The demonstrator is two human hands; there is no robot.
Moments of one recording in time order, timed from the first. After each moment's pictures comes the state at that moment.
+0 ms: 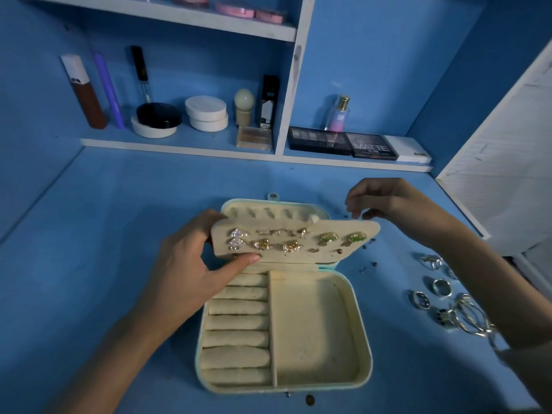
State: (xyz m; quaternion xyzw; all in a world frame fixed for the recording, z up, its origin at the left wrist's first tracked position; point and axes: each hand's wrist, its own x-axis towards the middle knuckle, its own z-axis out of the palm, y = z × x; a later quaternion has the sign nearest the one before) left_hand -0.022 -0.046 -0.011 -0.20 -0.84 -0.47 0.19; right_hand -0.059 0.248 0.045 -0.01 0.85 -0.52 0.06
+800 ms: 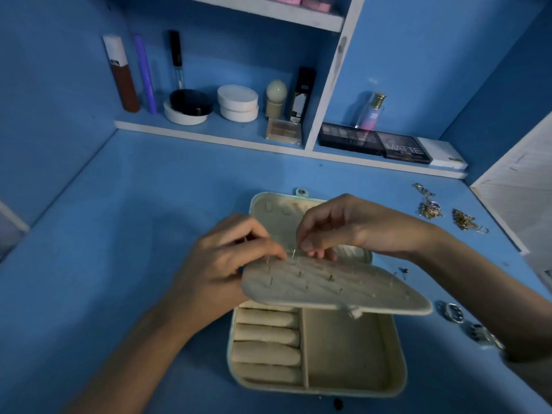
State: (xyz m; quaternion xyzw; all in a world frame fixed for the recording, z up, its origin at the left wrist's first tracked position) left_hand -0.024 -0.060 -0.020 -0.38 -0.82 -0.37 0.22; right_hand -0.054 0.154 0.053 -0.20 0.82 -0.45 0.29
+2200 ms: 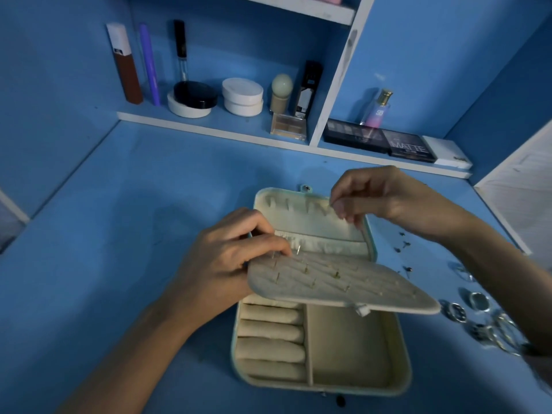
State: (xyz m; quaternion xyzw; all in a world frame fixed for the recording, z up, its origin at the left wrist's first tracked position) left_hand -0.025 -0.062 -0.021 -0.38 -0.82 -0.36 0.22; right_hand -0.063 0.180 0.065 -0.17 0.86 -0.45 0.15
